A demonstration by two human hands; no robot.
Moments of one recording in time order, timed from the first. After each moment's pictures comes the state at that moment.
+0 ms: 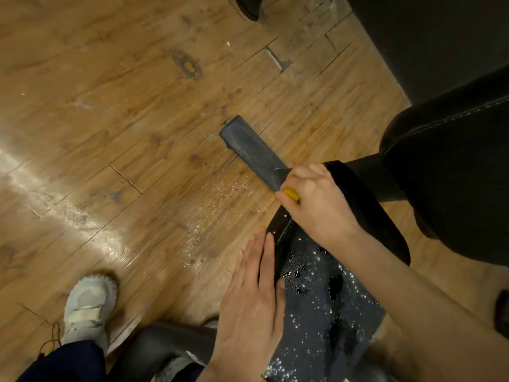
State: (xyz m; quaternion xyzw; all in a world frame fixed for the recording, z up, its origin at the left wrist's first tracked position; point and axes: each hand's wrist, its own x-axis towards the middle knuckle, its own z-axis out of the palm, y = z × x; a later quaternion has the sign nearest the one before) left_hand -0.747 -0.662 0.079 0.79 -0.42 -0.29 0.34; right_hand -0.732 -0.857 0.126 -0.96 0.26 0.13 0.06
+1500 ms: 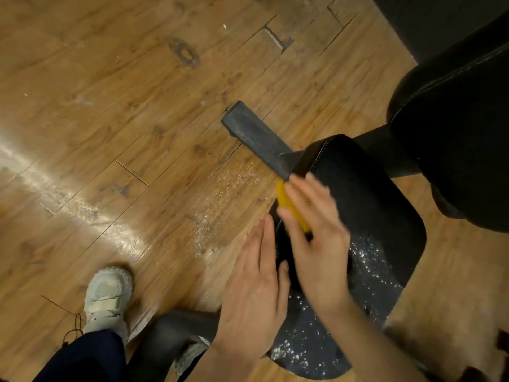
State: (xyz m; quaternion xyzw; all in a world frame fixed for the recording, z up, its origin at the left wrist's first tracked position) left_hand -0.749 -0.659 0.077 0.77 -0.41 -0.30 0.38; right_hand -0.784 -0.771 0.114 -0.88 0.40 -0.13 0.23
